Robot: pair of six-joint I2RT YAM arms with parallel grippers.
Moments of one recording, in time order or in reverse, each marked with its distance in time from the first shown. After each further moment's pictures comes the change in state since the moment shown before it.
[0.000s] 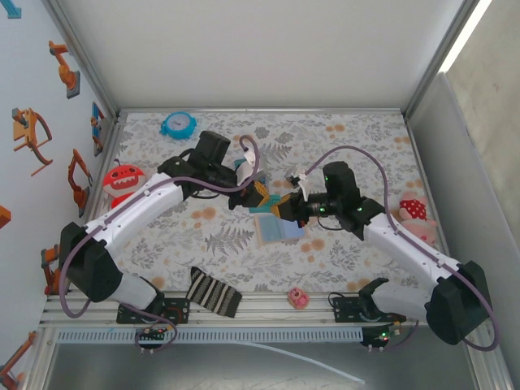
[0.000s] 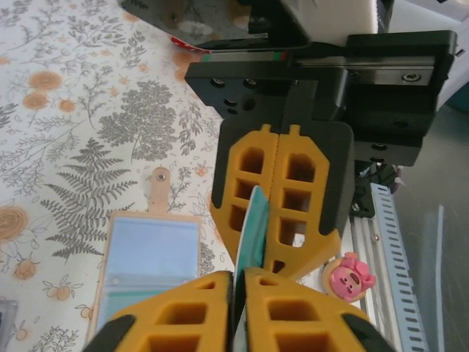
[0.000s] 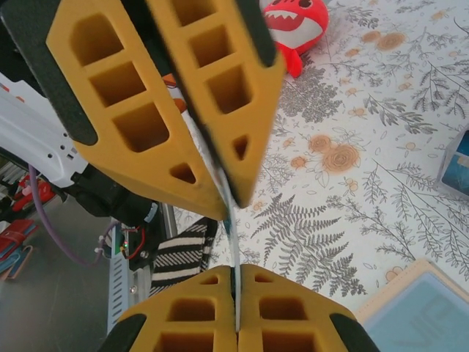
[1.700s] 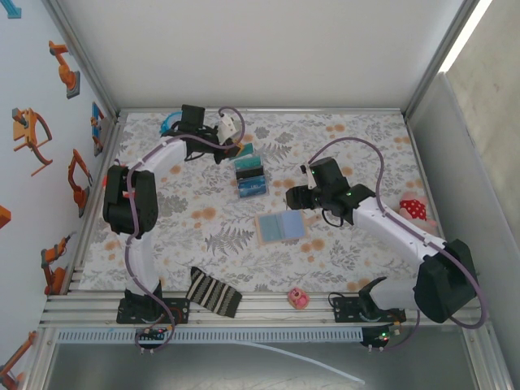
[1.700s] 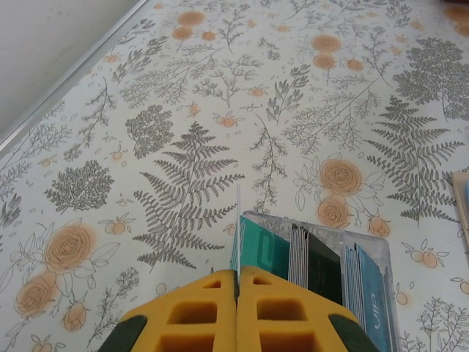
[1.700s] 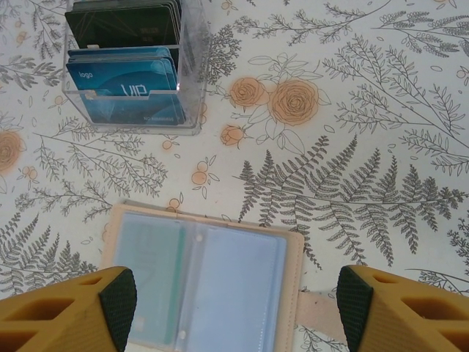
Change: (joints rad) left arm 0.364 0.554 0.286 0.289 -0.037 0.310; right arm 0.002 0.156 0.137 -0.328 0.805 0.167
